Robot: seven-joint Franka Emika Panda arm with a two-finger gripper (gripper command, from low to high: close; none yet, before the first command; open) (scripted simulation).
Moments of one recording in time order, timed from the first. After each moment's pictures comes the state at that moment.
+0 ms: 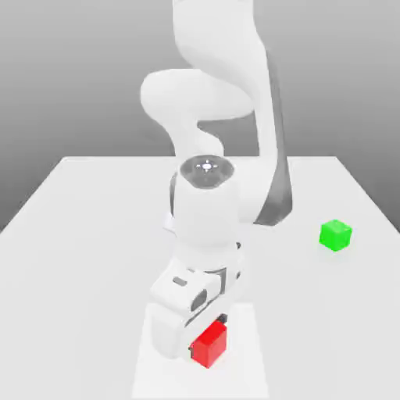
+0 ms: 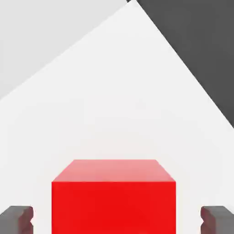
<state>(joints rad) 0.14 0.27 -0.10 -2.65 0.11 2.91 -0.19</state>
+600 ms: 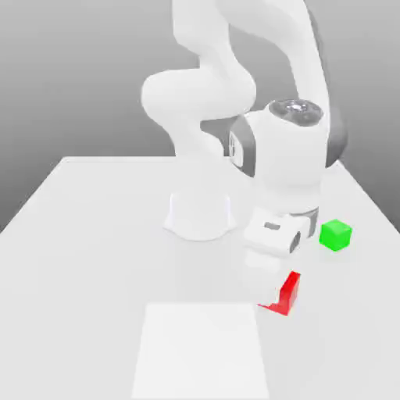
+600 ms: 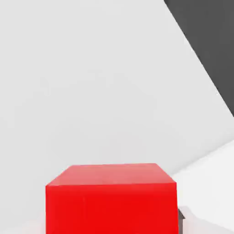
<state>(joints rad) 0.47 -0.03 0.03 -2.76 0.09 2.73 0.11</state>
